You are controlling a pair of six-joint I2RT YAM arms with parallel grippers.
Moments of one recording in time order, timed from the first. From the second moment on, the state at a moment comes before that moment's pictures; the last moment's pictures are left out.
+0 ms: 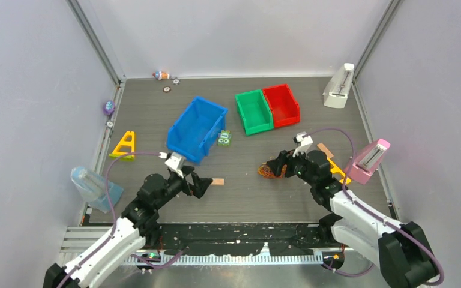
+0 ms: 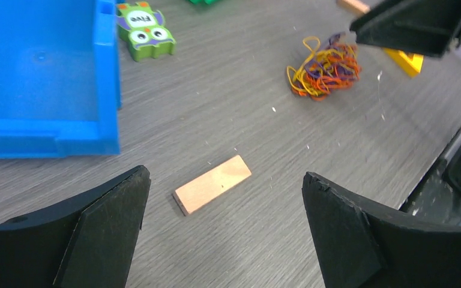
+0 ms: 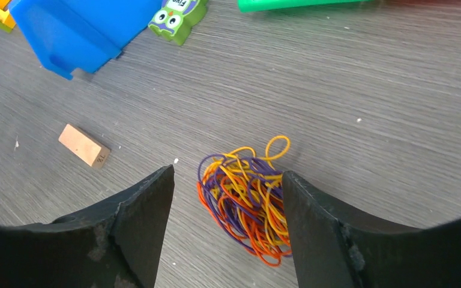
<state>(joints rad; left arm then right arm) -0.56 0.42 0.12 0.11 0.13 -0.31 0.39 0.89 0.23 0.31 -0.21 0.32</state>
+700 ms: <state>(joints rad) -0.67 0.63 0.18 0.19 0.20 -0.23 0.47 1.19 0.42 0.19 -0.13 0.29</state>
